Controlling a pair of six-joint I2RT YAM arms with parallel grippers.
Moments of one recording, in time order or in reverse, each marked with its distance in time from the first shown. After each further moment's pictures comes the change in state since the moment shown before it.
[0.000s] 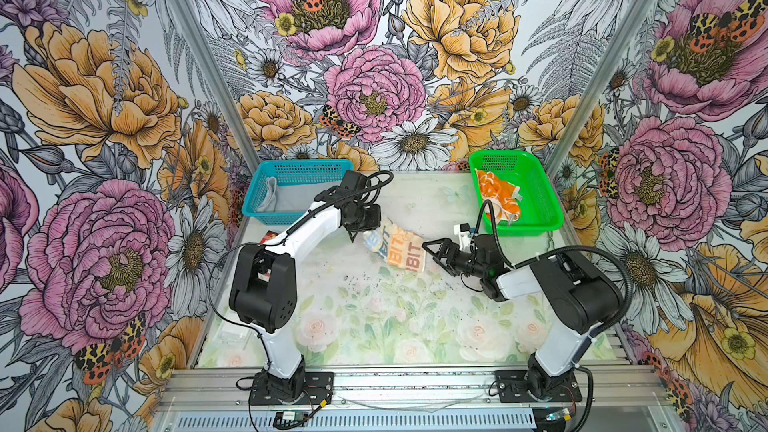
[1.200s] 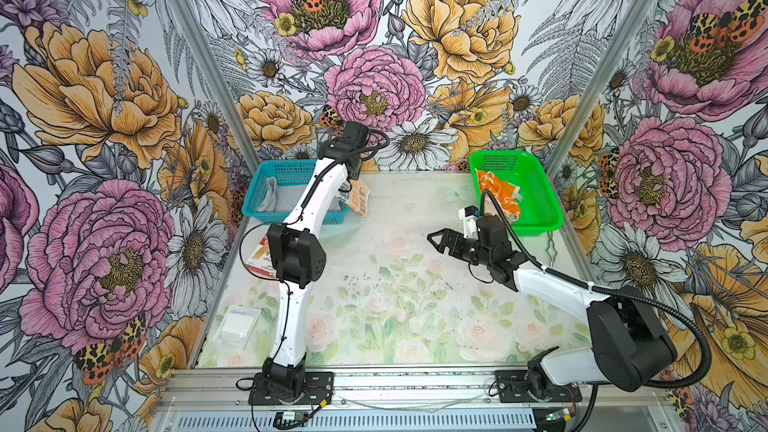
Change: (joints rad) left arm 0.063 0.478 0.939 -0.403 -0.795 0.344; right arm 0.037 -0.292 0.166 -0.616 0.204 -0.301
